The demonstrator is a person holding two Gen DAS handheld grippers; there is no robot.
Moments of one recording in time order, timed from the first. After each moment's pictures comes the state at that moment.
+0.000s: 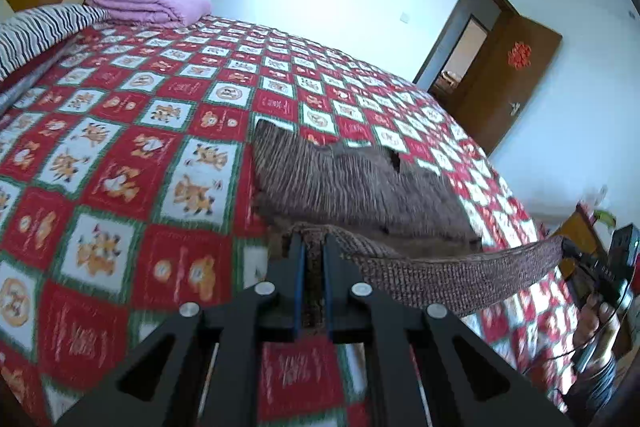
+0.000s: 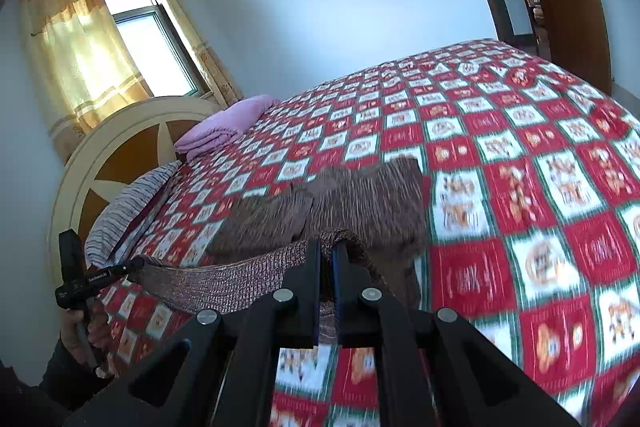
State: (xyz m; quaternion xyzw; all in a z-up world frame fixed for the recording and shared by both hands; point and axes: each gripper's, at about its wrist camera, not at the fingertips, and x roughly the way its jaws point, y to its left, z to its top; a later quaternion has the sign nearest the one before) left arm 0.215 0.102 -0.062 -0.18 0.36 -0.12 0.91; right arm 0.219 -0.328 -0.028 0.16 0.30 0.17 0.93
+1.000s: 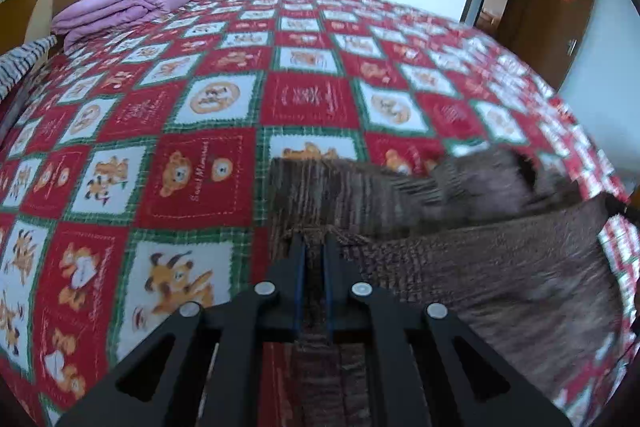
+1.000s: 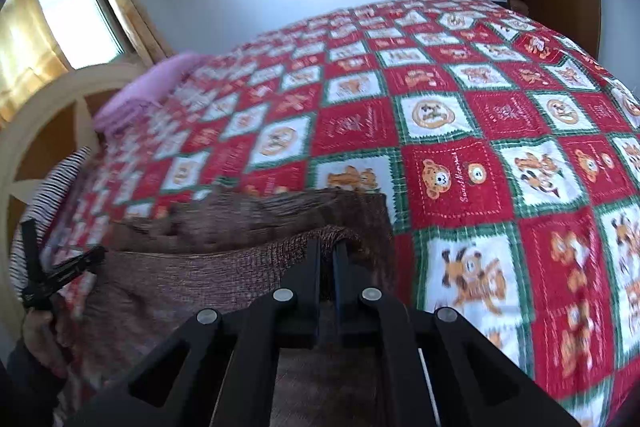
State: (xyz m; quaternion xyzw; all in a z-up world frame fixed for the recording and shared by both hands) left arm 0.425 0.064 -0.139 -0.04 0.44 -0.04 0.90; right arm 0.474 -0.318 -0.125 0.12 0.41 0.08 0.90
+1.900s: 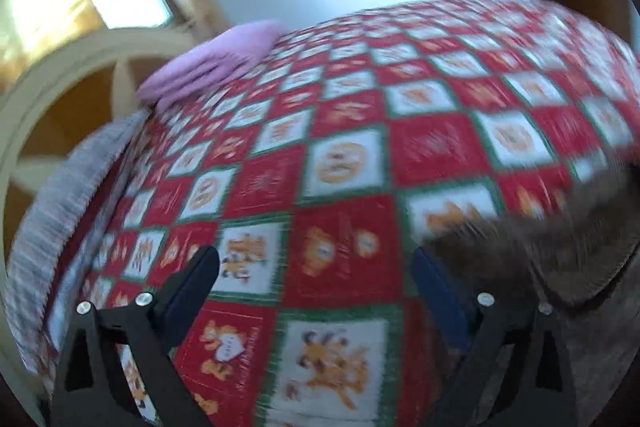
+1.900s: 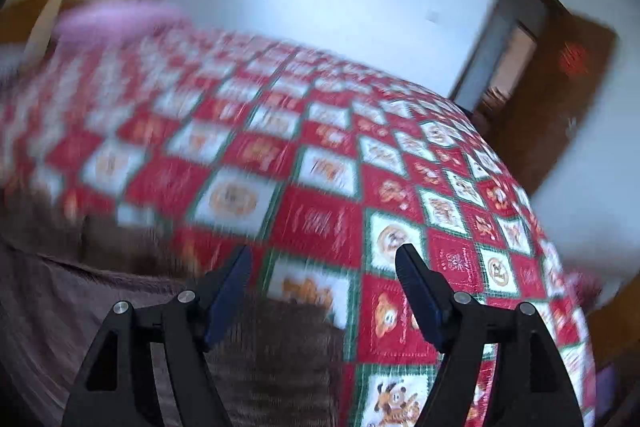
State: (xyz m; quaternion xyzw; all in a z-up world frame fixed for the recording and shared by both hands) left arm 0.460 0.099 -0.105 0.10 0.40 0.15 0.90; right arm 0.531 -0.255 -0.073 -0.12 0.34 -0.02 0.93
